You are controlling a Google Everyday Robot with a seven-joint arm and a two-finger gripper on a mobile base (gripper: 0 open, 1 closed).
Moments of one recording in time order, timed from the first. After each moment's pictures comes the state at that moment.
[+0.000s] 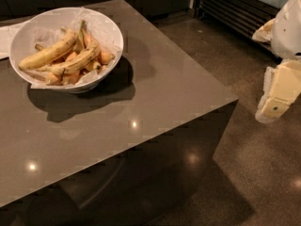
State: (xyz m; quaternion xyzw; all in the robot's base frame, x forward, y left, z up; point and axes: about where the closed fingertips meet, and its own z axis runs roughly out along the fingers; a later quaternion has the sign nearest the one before) arm 0.438 -0.217 0.976 -0.60 0.78 -0.03 0.16
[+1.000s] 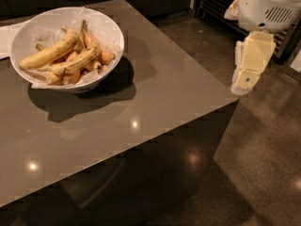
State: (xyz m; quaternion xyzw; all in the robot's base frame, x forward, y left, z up) arm 0.484 -0.179 0.997 -0.65 0.75 -0.05 0.15
